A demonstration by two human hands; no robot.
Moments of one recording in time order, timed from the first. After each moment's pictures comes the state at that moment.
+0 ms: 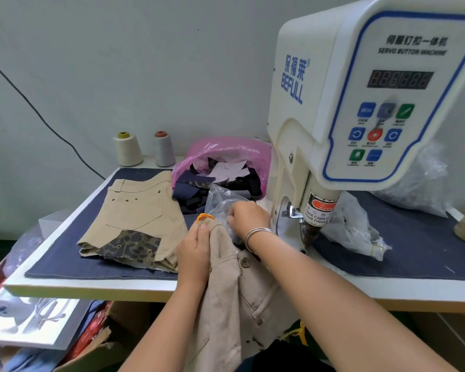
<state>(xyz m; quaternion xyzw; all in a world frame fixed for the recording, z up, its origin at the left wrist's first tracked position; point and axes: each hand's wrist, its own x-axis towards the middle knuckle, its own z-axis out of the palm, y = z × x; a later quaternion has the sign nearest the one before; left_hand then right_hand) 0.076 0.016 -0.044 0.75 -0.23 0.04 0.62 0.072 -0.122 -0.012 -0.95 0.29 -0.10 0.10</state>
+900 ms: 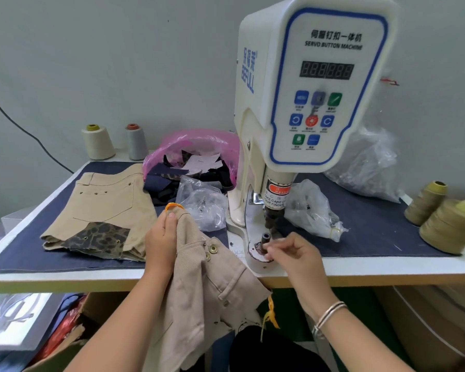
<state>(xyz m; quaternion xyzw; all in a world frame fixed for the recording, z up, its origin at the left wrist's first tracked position) 0.075 0.018 -0.041 0.76 -0.24 0.04 0.60 -0.134 -0.116 -0.014 -0.66 0.27 -0.31 0.63</state>
